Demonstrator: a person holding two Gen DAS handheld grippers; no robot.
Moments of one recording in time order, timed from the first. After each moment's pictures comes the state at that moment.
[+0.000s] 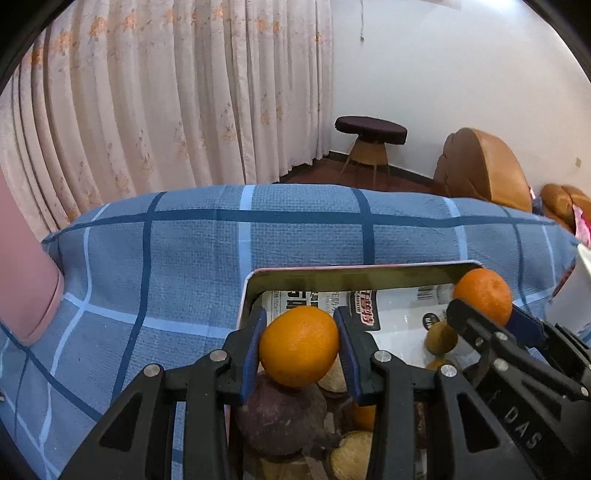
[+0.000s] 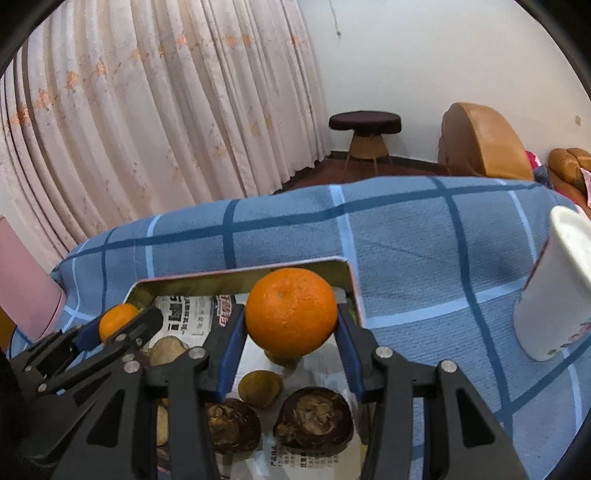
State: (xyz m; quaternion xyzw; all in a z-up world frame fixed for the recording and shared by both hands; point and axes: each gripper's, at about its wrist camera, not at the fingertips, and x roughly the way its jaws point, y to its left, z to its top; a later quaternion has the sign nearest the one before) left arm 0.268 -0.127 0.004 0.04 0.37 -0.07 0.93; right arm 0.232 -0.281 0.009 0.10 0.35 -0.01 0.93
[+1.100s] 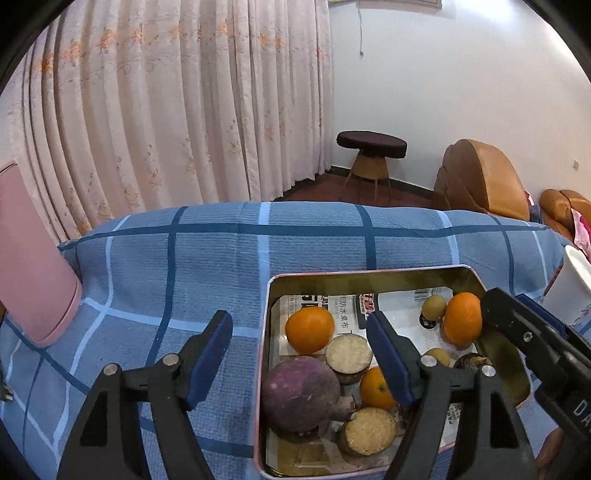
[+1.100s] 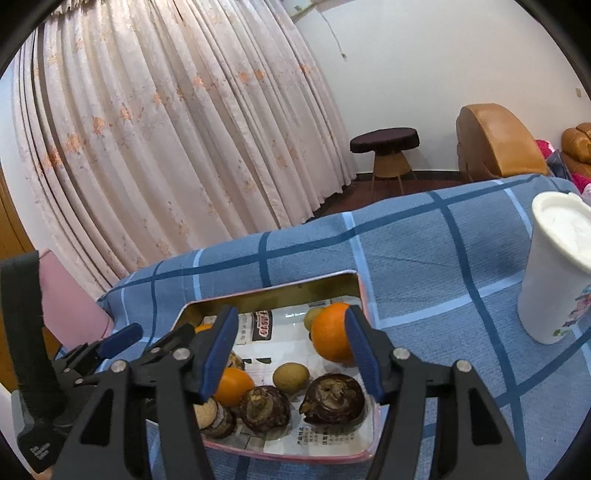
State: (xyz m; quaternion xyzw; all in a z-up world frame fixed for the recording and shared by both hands) left arm 0.239 -0.114 0.018 0.03 0.34 -0.07 0.94; right arm 0.194 -0.296 0.030 0.16 0.28 0.04 0.95
